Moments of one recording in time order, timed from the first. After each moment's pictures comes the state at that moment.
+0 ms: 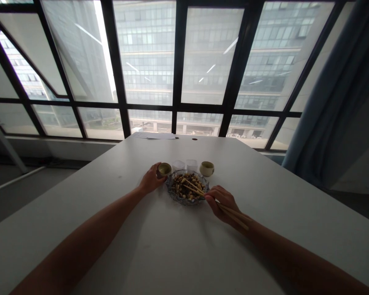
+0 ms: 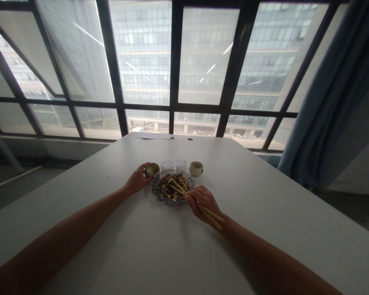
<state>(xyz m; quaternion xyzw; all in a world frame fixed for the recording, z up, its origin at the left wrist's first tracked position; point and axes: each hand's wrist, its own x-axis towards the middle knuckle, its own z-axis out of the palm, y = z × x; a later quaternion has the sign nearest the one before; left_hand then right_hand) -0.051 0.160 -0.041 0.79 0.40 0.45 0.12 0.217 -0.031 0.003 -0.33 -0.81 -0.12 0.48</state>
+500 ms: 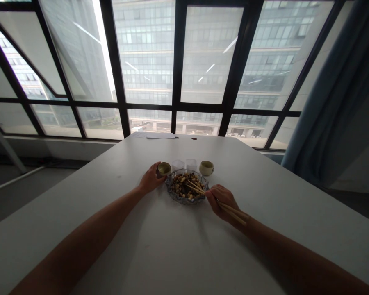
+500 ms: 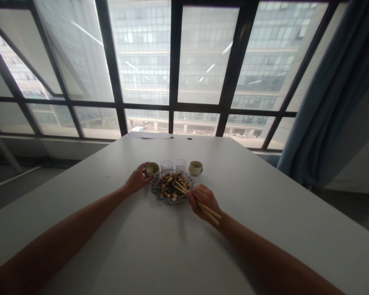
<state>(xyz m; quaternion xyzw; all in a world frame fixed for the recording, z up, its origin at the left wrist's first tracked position) -0.052 0.160 -0.041 0.79 0.40 0.45 0.11 0.217 -0.030 0.002 -0.36 -0.80 -0.15 0.46</state>
